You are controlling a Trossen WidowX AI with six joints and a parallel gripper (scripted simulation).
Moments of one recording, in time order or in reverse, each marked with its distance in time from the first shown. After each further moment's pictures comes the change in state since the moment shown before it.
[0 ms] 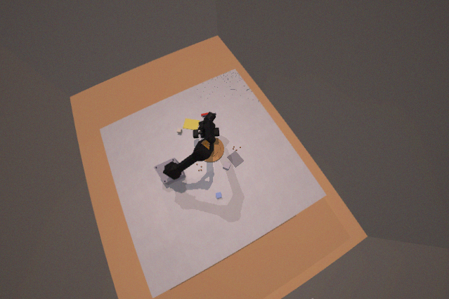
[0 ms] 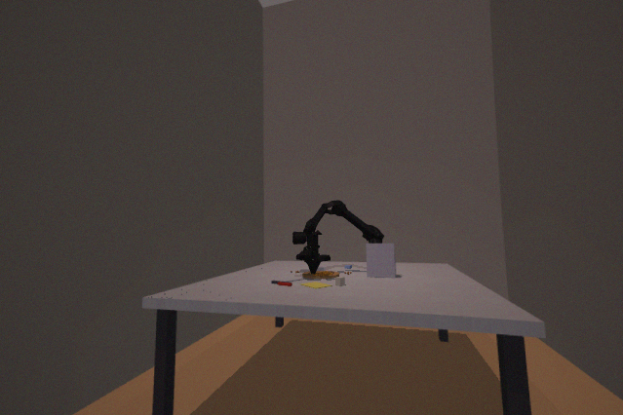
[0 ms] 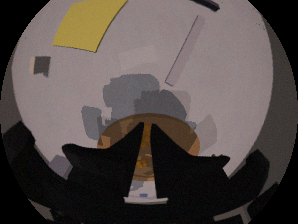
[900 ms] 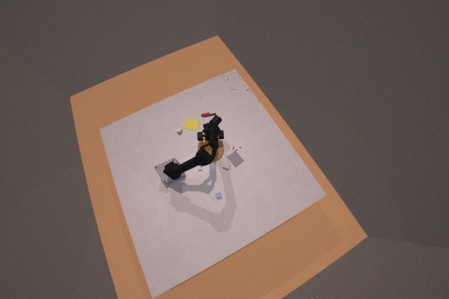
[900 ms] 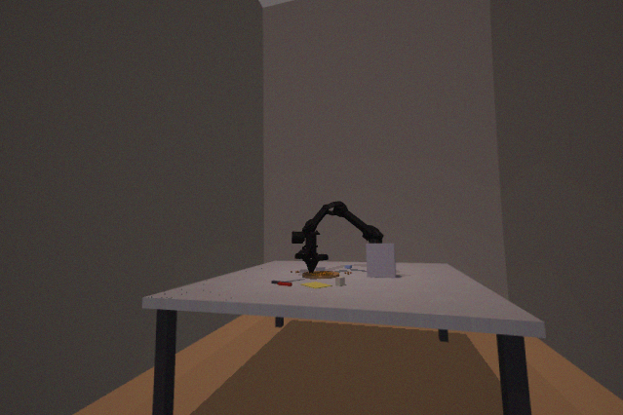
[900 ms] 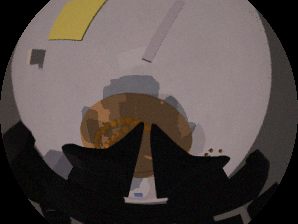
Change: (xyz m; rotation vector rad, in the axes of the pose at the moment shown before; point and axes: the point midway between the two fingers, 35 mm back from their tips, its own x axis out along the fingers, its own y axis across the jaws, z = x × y) arm 0.000 -0.031 -0.024 0.008 -0.007 -0.003
